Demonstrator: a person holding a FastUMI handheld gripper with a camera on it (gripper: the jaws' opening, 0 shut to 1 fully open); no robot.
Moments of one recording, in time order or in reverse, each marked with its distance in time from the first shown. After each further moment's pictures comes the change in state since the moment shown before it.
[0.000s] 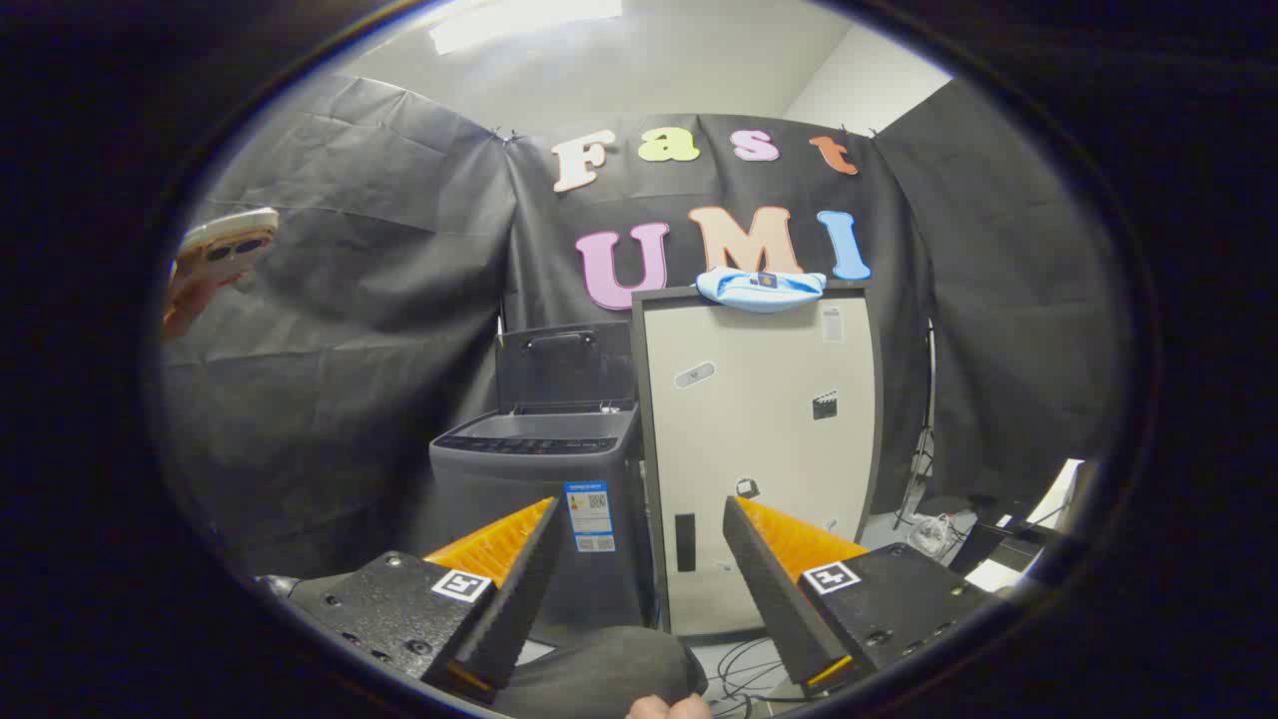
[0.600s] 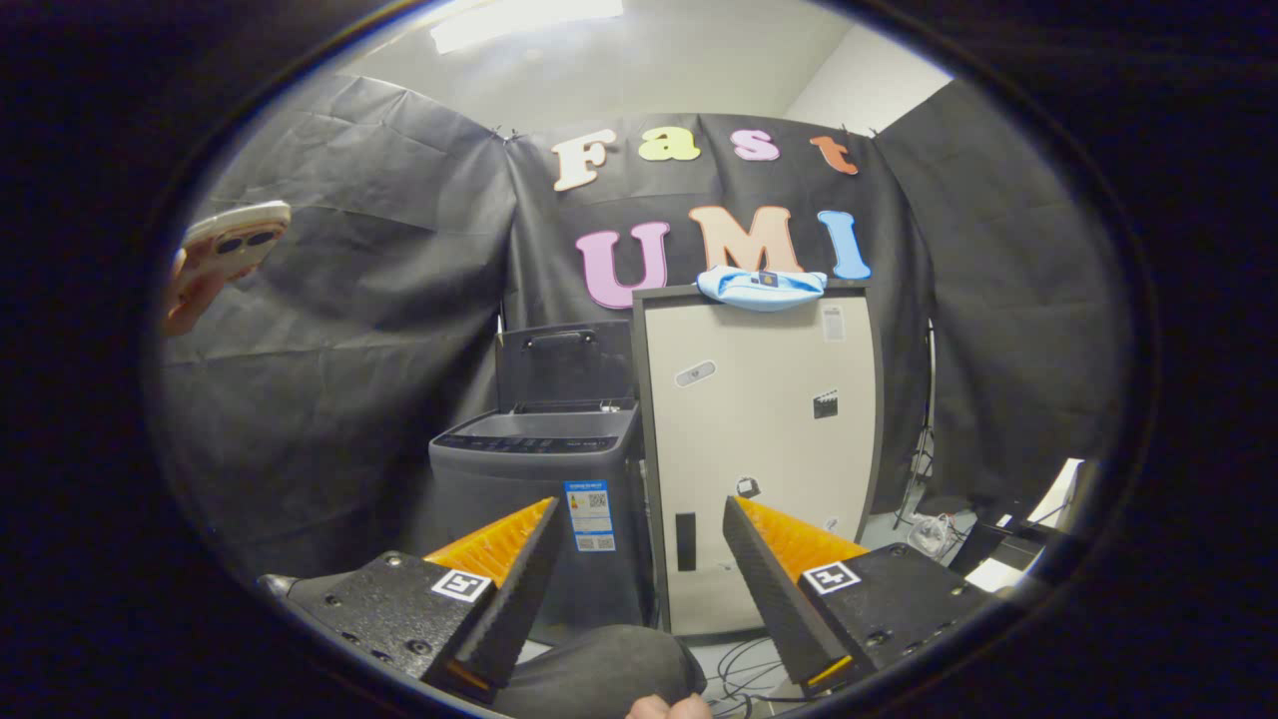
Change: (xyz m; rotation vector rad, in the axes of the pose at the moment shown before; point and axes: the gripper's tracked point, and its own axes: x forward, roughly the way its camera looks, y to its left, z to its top) arm 0.001 0.001 -0.001 0.010 -0.007 0.000
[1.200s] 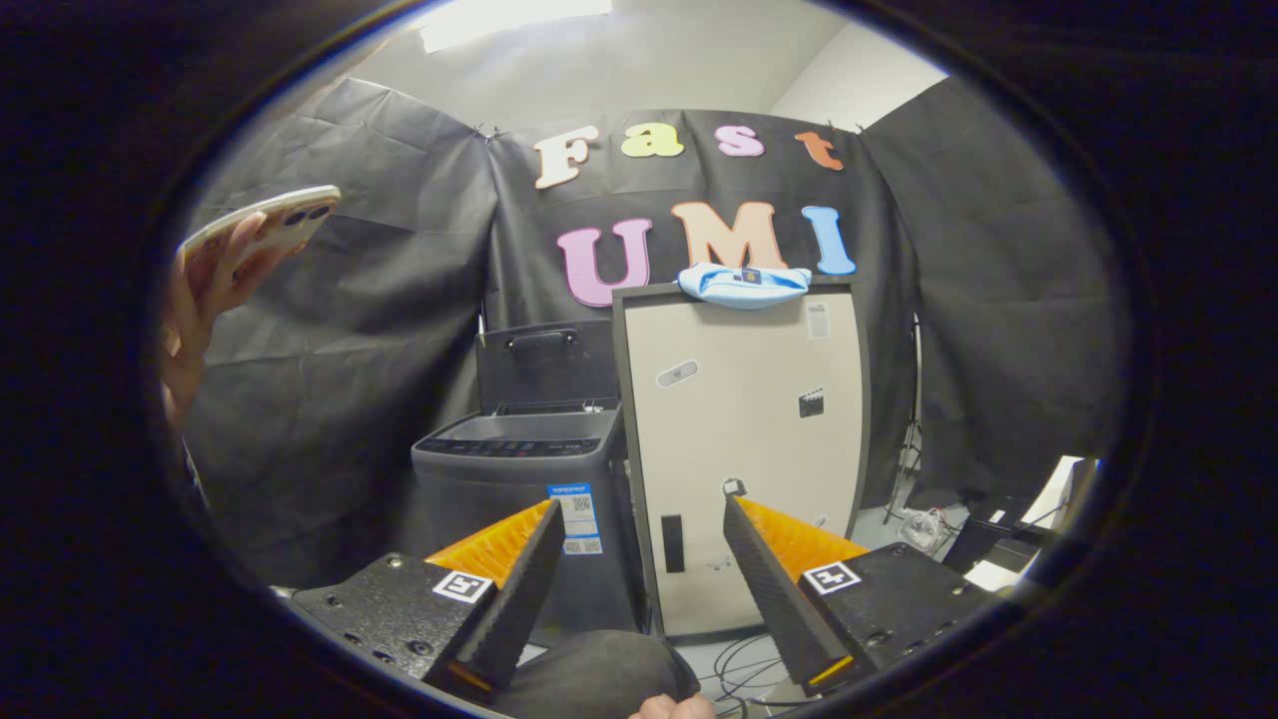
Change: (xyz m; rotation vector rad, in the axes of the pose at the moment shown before) arm 0.015 -0.014 0.006 -0.011 0.021 -0.066
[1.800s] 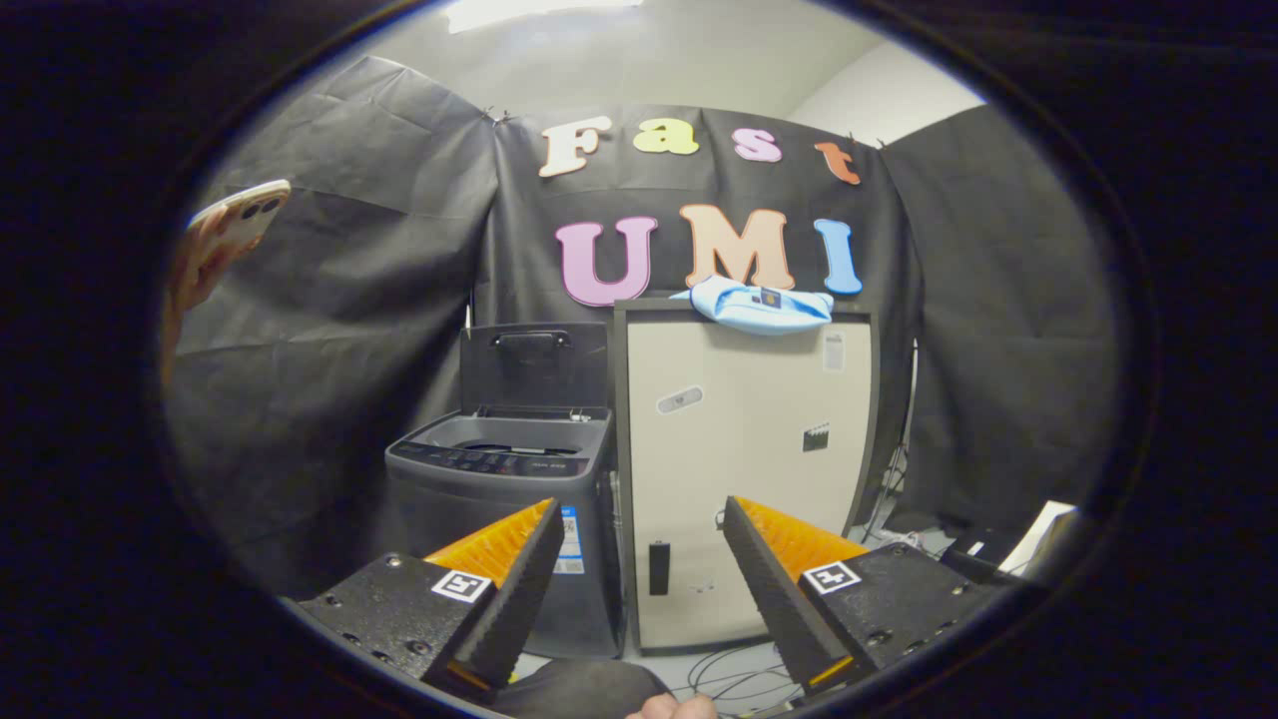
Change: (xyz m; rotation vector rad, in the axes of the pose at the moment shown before) arm 0.049 0.006 0.044 -0.112 0.012 -0.038
